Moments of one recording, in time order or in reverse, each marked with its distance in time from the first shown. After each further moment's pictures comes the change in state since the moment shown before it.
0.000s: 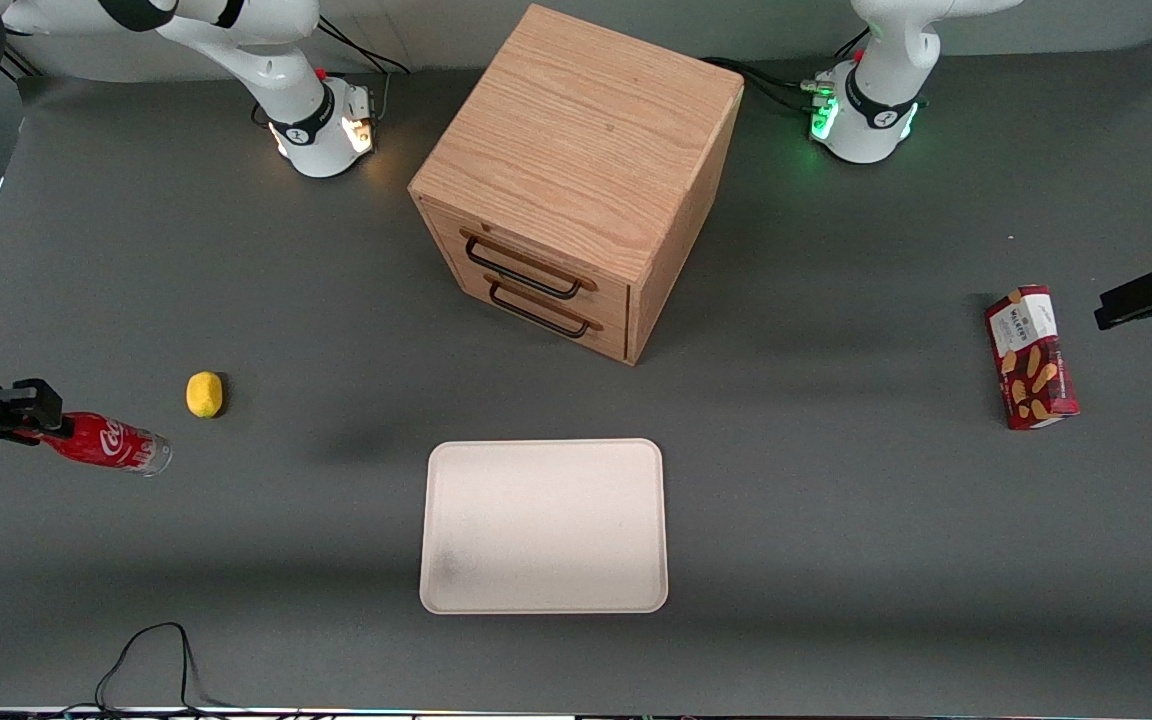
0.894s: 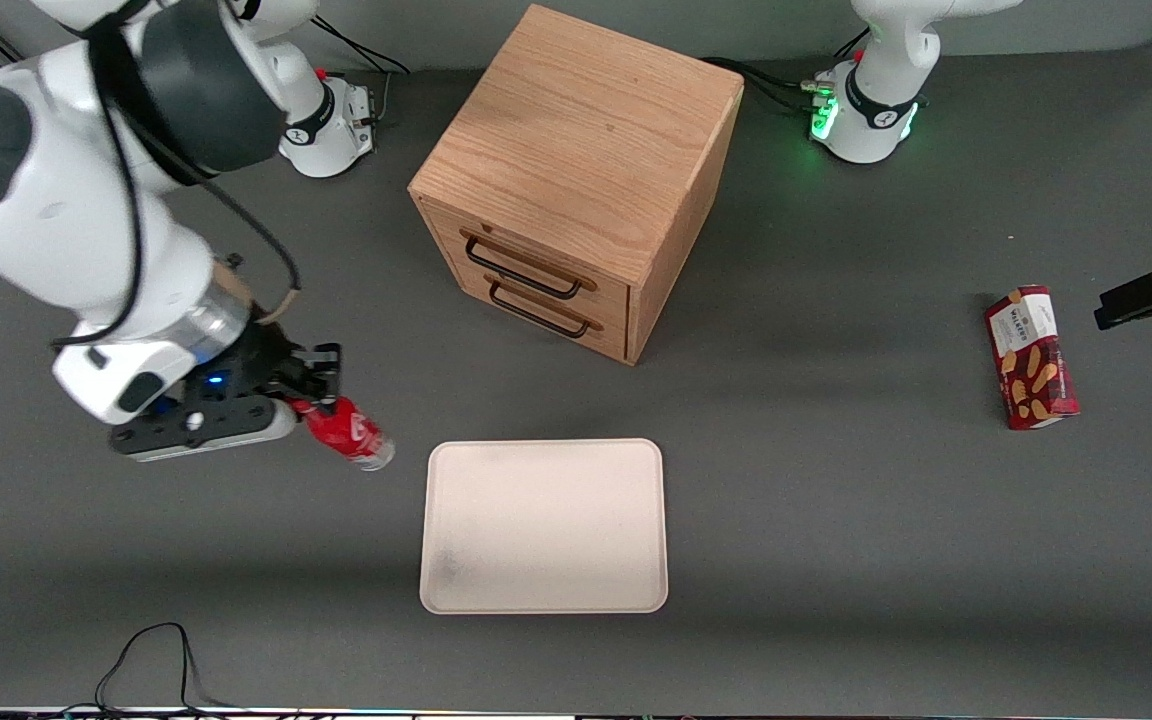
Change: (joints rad) arm 0.407 0.029 0.007 -0.001 -0.001 0.151 0.489
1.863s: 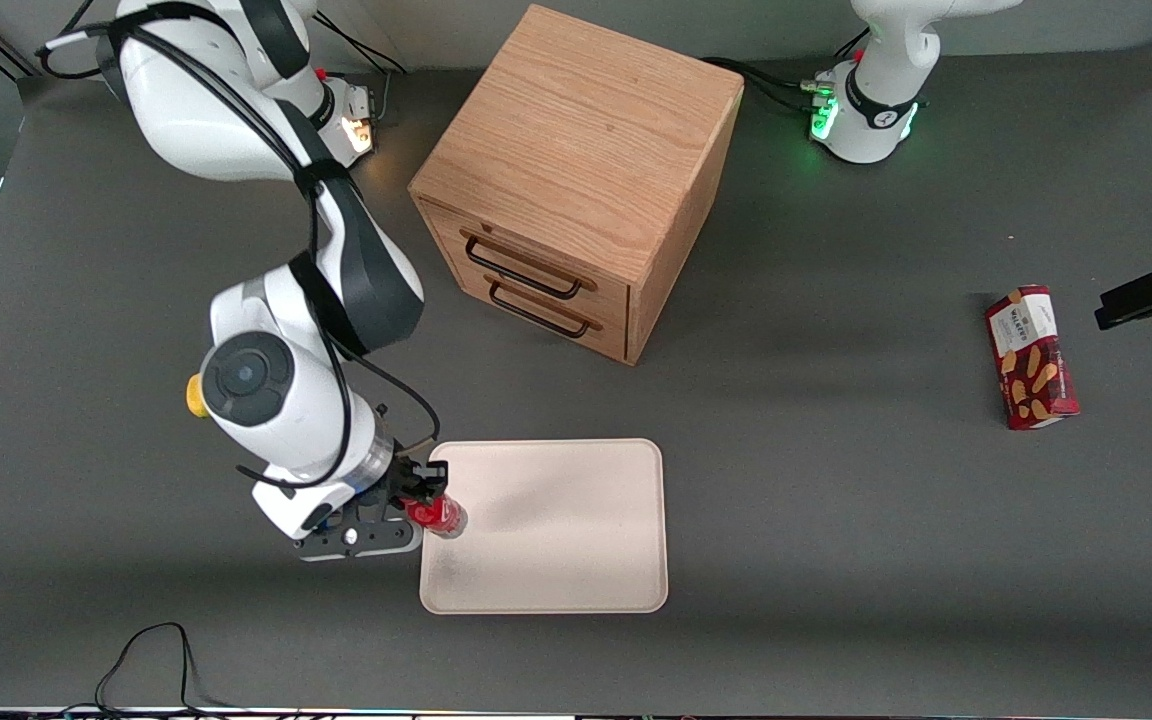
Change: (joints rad) arm 0.008 0.294 -0.021 -0.014 -0.001 0.298 0.003
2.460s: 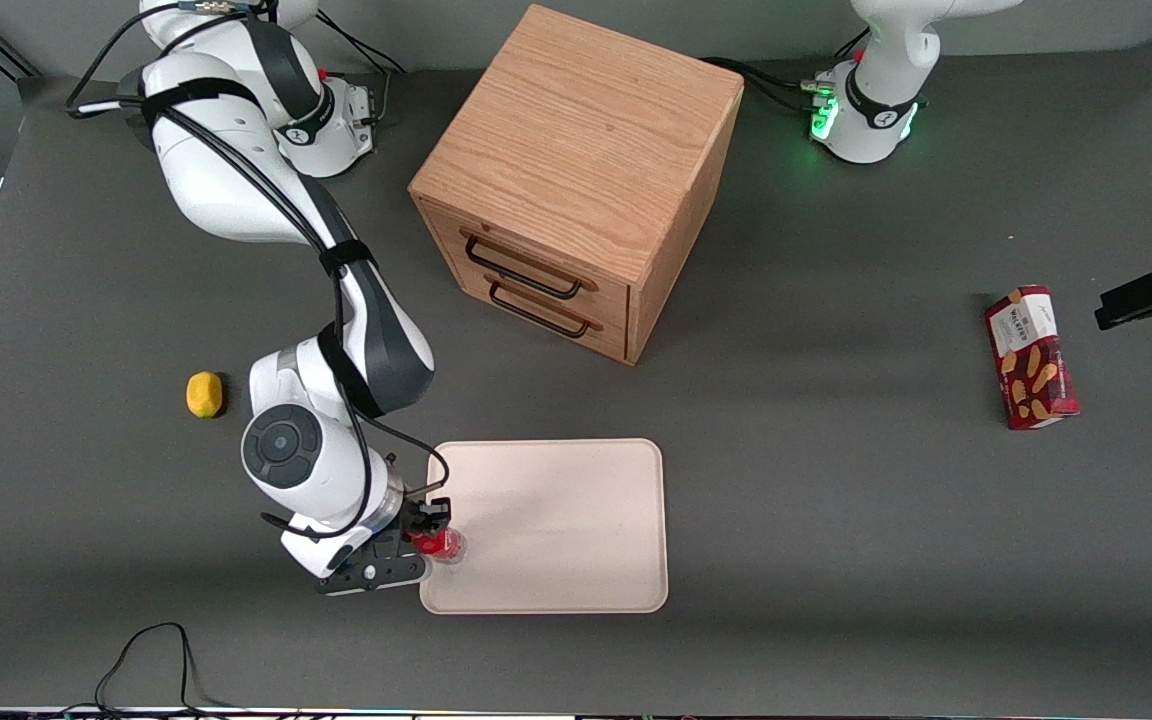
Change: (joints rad) arm -0.030 0.113 0.000 0.000 0.000 0.128 -0.084
